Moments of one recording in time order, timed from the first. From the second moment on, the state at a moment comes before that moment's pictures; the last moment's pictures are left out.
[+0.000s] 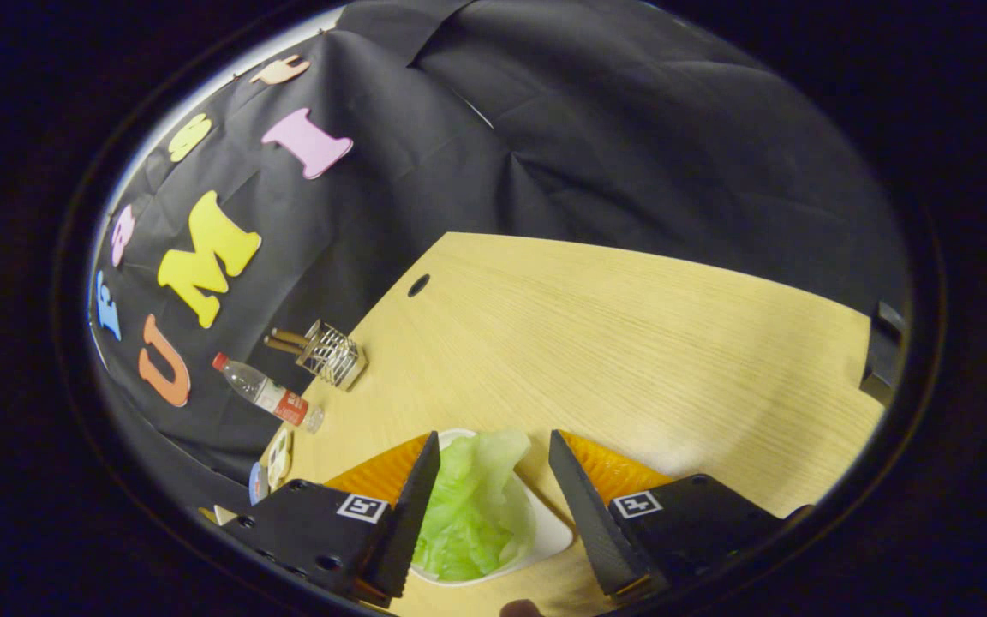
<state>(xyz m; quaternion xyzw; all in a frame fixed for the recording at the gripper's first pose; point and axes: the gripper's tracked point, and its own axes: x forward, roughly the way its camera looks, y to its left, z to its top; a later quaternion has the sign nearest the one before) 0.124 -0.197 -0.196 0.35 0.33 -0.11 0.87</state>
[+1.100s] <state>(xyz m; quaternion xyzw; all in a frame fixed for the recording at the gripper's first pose) 0.126 -0.168 -0.126 0.34 0.25 -0.06 0.90</state>
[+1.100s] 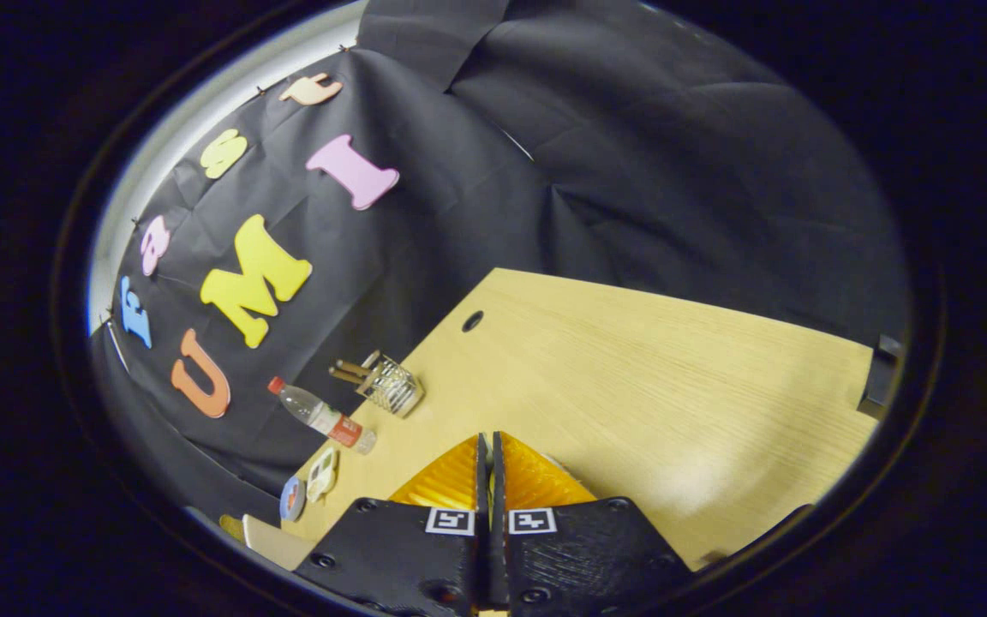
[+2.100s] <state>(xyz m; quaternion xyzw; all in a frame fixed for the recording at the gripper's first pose) 0.102 0.123 -0.063 0.37 0.23 0.14 0.89</state>
